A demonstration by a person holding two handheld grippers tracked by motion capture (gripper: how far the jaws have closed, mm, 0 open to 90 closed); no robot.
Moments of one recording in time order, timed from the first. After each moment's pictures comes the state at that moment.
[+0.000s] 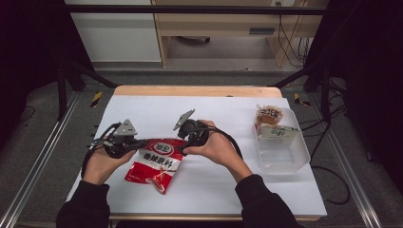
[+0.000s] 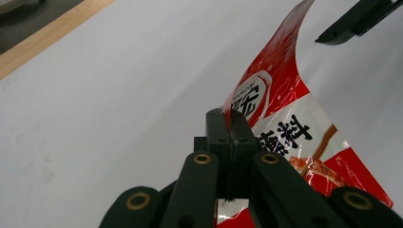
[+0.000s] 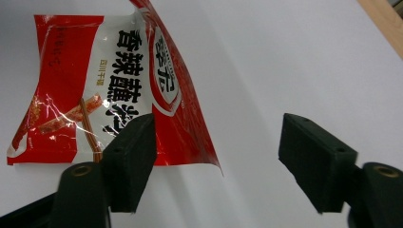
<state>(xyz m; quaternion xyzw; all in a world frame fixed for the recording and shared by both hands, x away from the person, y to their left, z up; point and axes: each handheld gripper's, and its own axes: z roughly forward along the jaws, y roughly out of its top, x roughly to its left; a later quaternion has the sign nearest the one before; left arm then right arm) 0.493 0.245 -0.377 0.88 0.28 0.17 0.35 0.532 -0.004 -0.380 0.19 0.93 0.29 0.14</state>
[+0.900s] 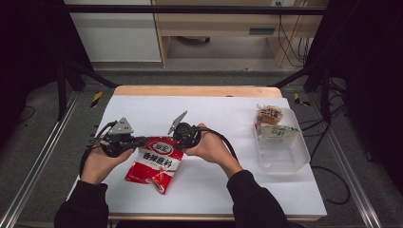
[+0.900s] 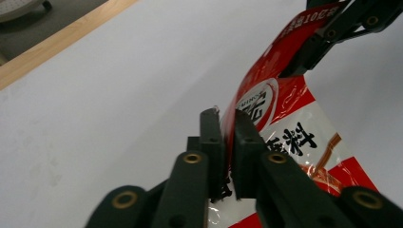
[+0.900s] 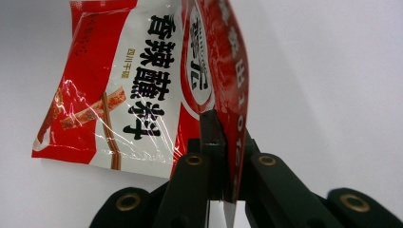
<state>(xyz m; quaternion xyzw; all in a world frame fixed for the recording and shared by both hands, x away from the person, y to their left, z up) 0.494 0.253 -0.374 0.86 0.29 0.18 0.38 0.541 0.012 -0.399 0.15 0.94 0.29 0.07</state>
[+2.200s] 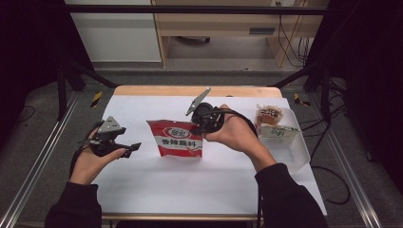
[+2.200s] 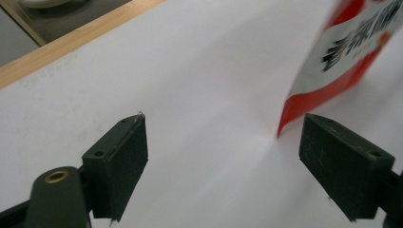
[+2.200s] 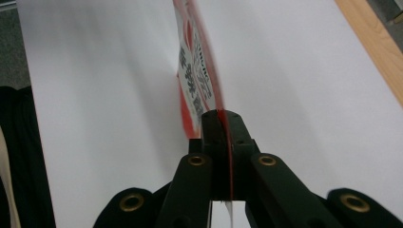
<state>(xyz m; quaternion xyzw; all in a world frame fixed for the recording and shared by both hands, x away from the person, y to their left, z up) 0.499 0.282 -0.384 0.84 0.34 0.21 0.37 0.523 -0.045 -0.300 0.17 0.94 0.28 0.10</state>
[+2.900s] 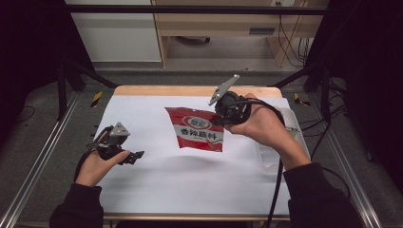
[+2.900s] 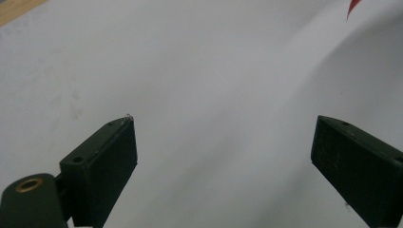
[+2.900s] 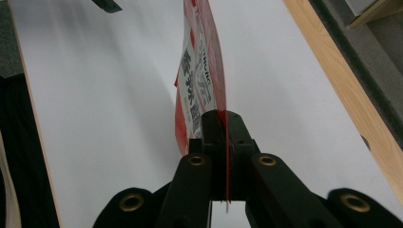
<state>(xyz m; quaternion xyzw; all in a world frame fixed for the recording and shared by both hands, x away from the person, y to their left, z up) 0.502 0.272 -0.407 0.87 0.36 0.18 0.30 0.509 -0.098 -0.253 0.17 0.93 0.28 0.14</state>
